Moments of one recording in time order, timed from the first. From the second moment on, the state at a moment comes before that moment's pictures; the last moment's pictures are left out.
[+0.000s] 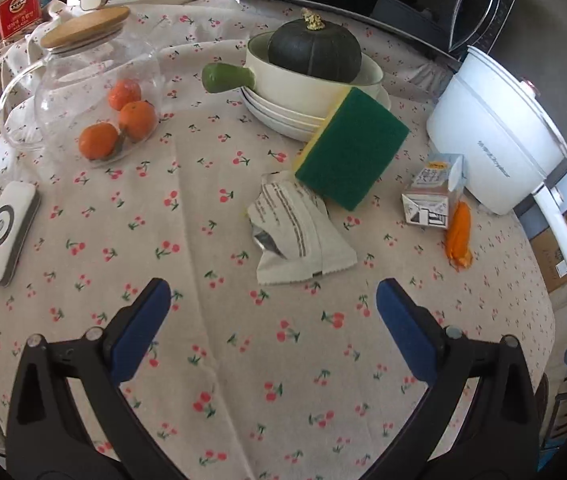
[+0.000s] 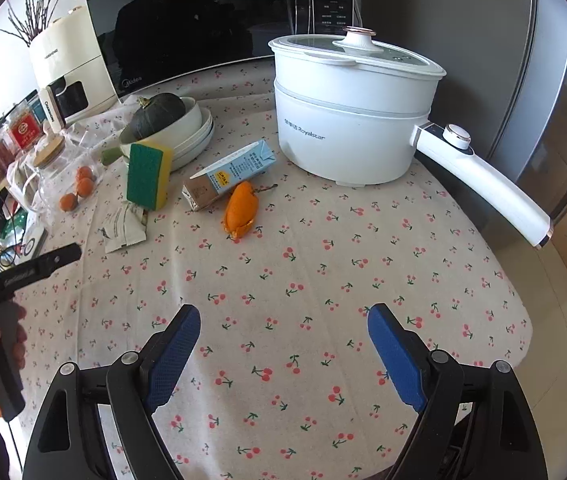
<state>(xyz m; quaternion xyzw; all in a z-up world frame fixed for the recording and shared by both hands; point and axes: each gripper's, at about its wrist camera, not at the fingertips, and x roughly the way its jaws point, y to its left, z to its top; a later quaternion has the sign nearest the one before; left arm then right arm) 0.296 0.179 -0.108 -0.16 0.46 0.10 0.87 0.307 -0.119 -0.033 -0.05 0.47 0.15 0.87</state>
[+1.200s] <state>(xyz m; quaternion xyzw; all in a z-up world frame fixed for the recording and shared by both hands) 0.280 0.235 -0.123 -0.23 0.43 0.04 0.87 0.398 -0.028 -0.066 -0.04 0.46 0.21 0.86</state>
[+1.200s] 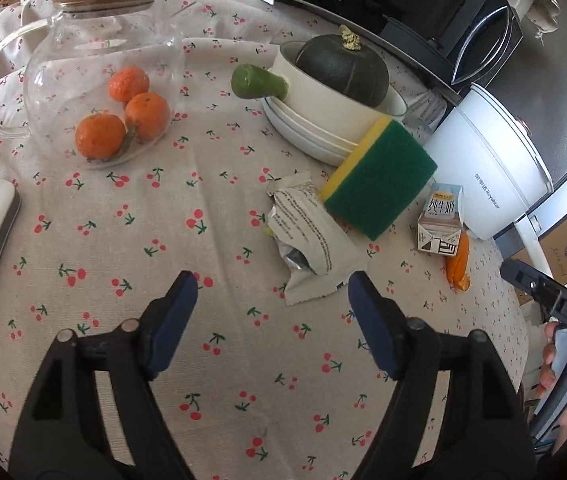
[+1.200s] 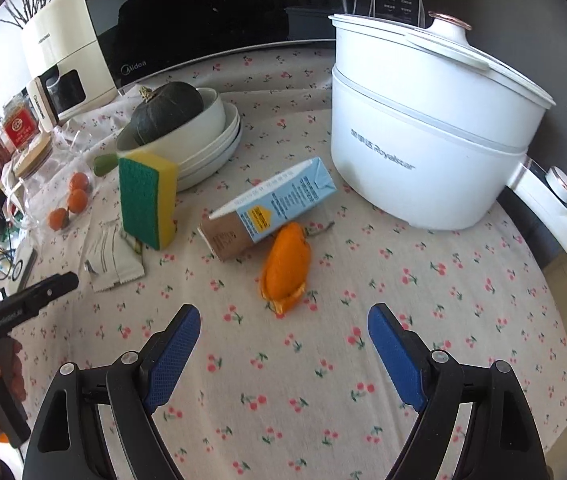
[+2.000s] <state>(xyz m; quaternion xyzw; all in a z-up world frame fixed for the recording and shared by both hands) 0.321 0.193 -0.138 -0.19 0.45 0.08 0.87 0.447 -0.009 -0.077 0.04 0.48 0.23 0.85</state>
